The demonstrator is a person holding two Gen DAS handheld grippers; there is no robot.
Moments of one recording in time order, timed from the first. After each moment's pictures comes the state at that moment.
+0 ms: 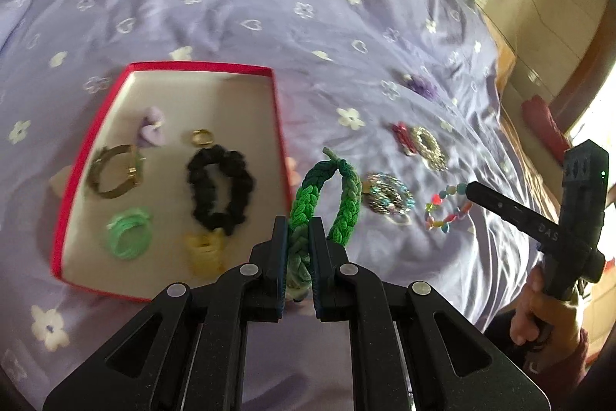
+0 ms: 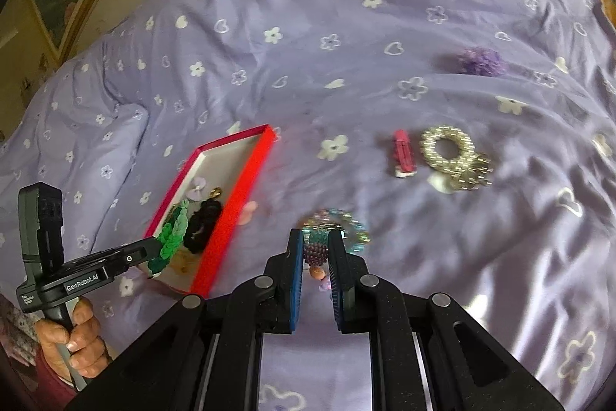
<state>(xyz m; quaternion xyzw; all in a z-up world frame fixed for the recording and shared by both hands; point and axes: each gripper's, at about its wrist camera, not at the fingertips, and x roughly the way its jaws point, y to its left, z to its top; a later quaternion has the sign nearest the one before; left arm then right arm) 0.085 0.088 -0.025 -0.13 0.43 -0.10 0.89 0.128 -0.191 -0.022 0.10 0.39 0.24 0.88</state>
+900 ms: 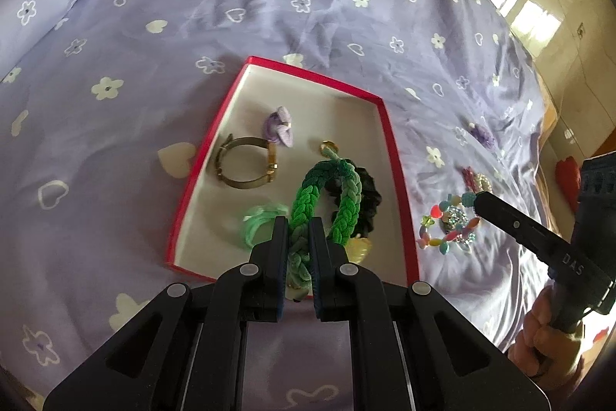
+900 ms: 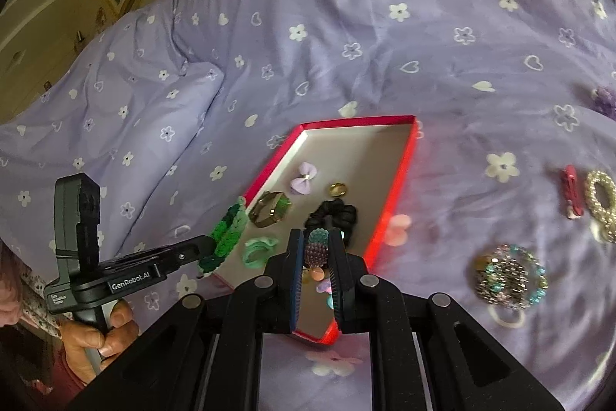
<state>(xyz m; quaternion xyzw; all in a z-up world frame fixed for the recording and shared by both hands) 0.064 0.192 -0.039 -0.20 0.42 0.00 0.89 0.129 -0.046 -0.014 0.05 0.39 0.37 0.84</state>
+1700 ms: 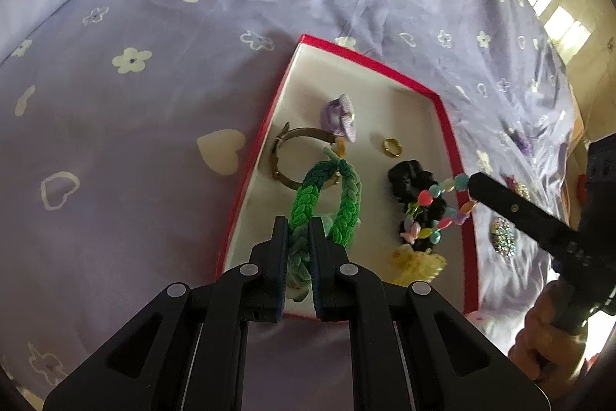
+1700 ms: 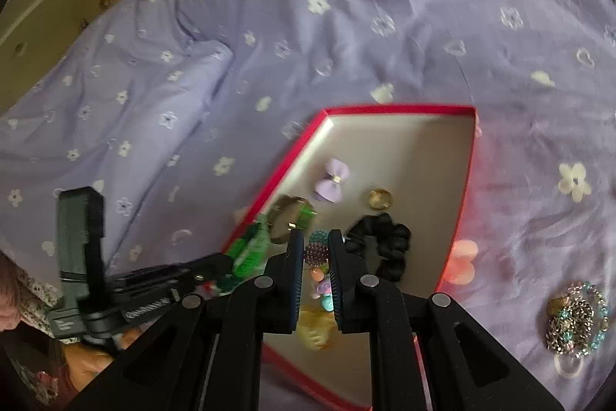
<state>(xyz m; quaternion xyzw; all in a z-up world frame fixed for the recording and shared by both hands) 0.089 0.226 -0.079 -0.21 0.45 0.04 0.87 0.169 0.016 -0.055 0.04 0.43 0.38 0.82</state>
